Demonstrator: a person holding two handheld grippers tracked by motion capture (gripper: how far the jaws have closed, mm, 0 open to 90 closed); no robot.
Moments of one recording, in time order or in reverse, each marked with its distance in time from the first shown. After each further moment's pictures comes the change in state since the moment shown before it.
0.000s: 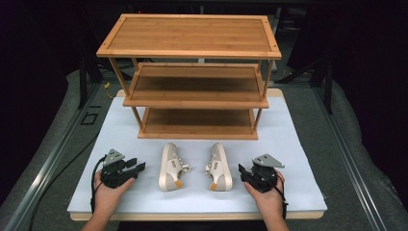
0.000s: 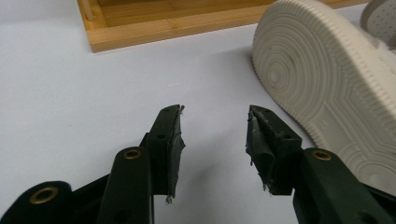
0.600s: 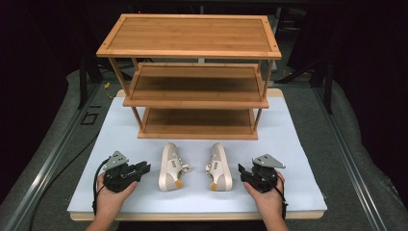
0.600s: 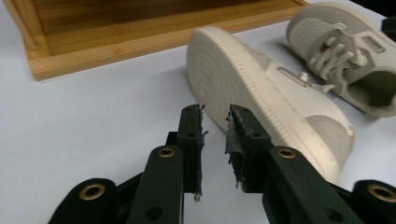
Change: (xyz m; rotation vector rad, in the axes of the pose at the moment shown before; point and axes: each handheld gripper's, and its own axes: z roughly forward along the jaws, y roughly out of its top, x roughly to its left) left arm -0.034 0.011 -0.016 -0.028 -0.119 0.061; right arm 0.001 0.001 -0.003 -0.016 0.002 0.014
